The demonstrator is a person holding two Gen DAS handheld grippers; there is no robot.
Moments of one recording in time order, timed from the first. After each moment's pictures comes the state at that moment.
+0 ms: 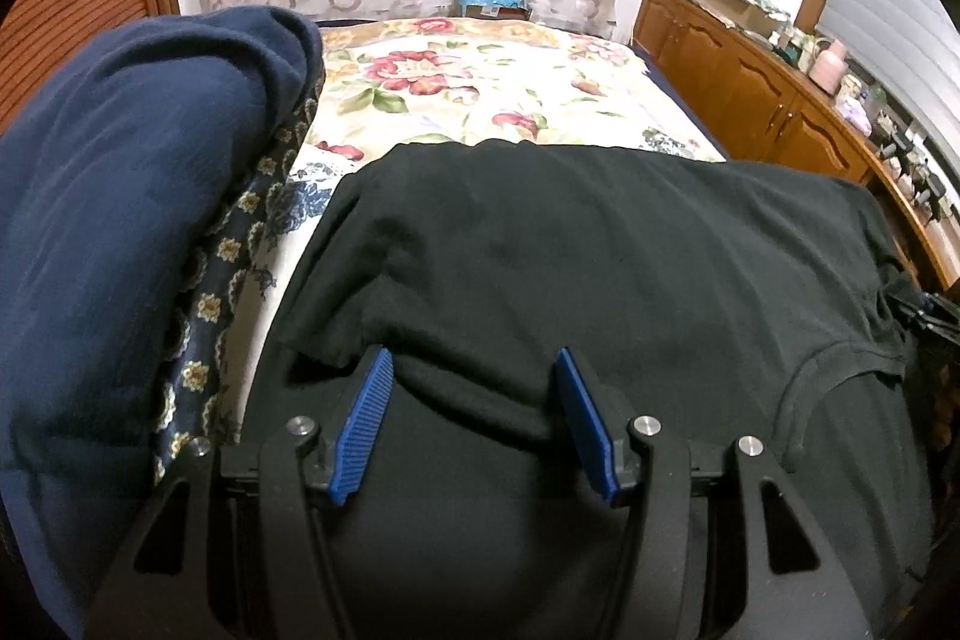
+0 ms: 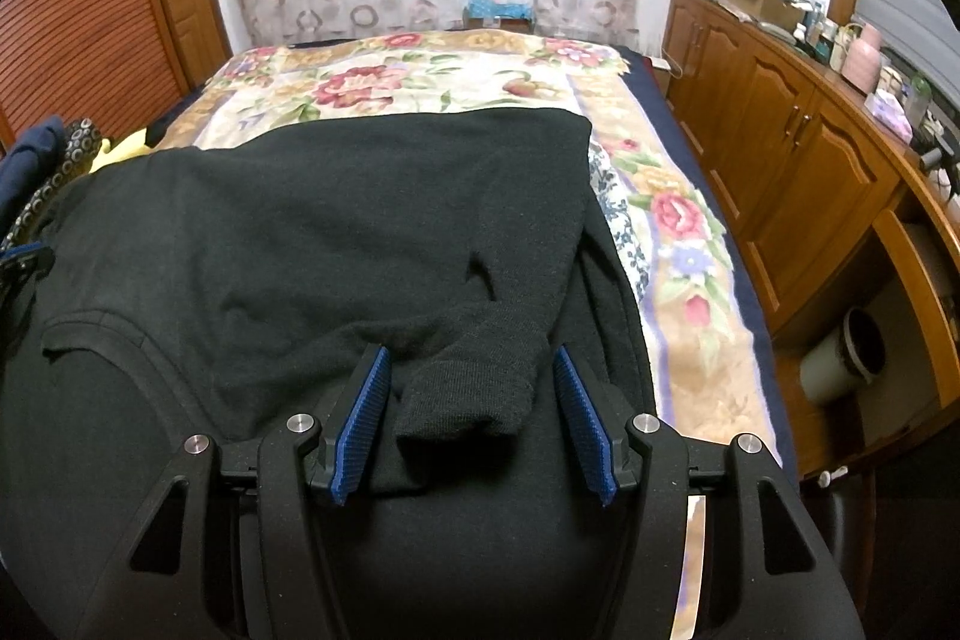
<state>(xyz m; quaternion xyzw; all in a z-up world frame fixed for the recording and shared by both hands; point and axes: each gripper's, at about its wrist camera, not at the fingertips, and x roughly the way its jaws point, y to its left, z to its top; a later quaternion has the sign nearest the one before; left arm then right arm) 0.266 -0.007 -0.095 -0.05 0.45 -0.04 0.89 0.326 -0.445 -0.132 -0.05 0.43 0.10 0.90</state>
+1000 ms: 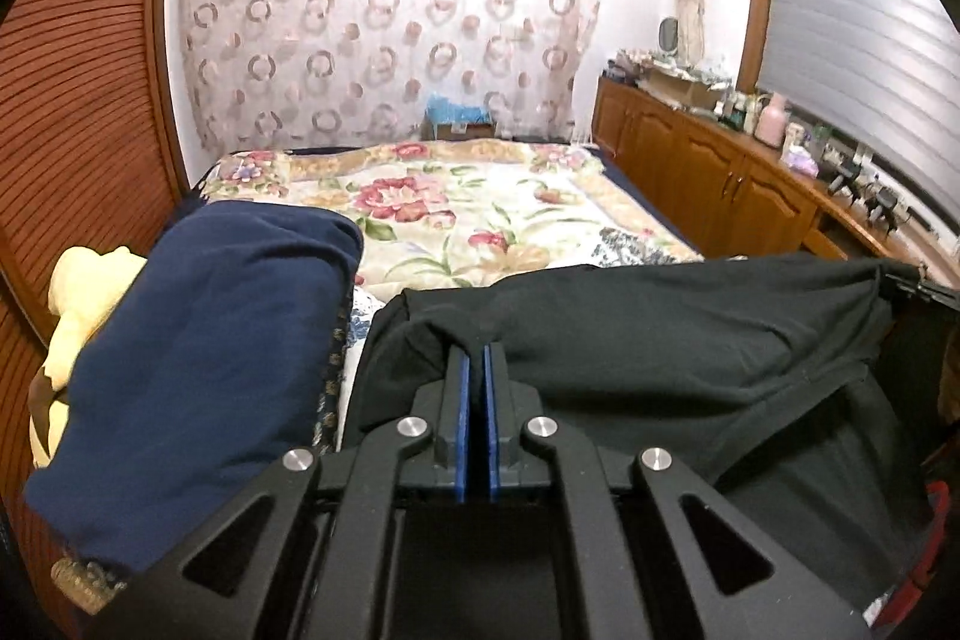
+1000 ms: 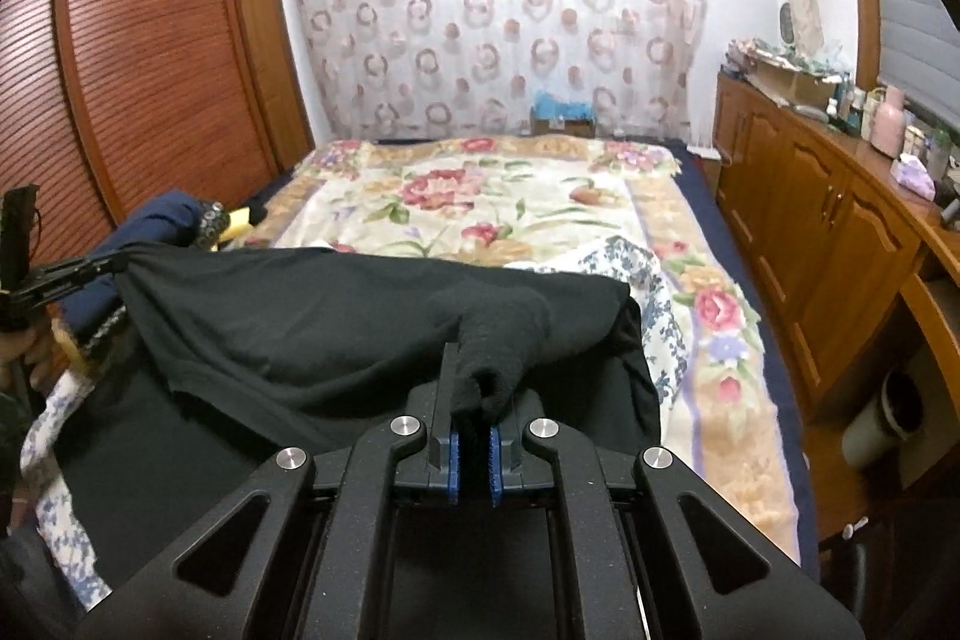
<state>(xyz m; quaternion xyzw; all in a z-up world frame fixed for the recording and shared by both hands) 0.187 0.022 -0.004 -0.03 0.31 -0.08 0.95 0.249 -0.442 -0.039 -0.02 0.32 0.19 0.93</state>
